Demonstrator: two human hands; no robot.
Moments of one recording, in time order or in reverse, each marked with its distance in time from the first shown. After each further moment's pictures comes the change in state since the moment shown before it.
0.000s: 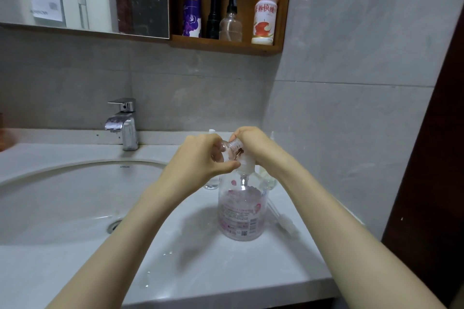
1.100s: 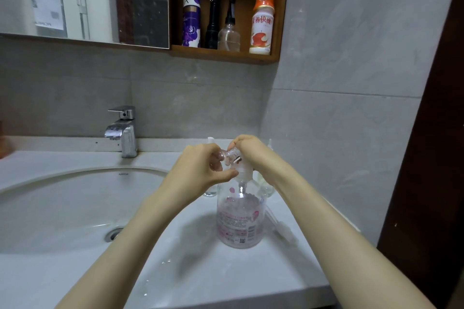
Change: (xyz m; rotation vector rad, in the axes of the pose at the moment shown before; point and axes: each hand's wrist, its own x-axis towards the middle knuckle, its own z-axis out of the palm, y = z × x) left_hand -0.001 0.000 0.003 -0.021 -0.025 -0.013; right_hand -0.007 -0.004 -0.003 -0.082 -0.039 0.014
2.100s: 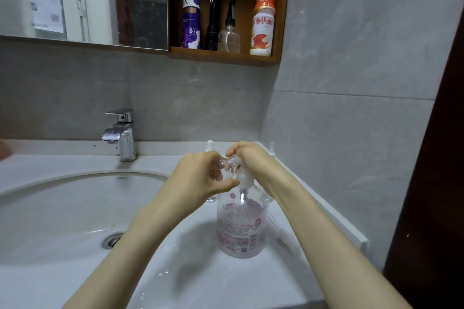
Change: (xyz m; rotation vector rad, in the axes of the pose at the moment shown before) left_hand -0.001 -0.006 0.003 -0.006 -0.006 0.009; right_hand 0.000 0.007 0.005 0.131 0.048 0.007
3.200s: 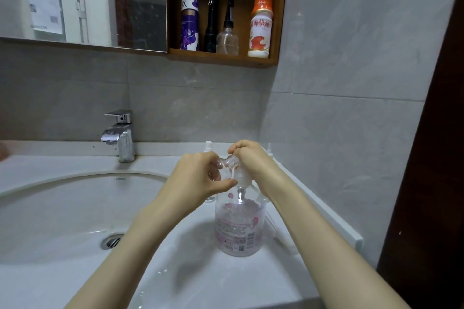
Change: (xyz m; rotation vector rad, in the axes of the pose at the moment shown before) left_hand -0.001 0.003 0.001 0.007 0.002 -0.032; right_hand 0.002 0.005 0.004 0.041 0.116 0.021
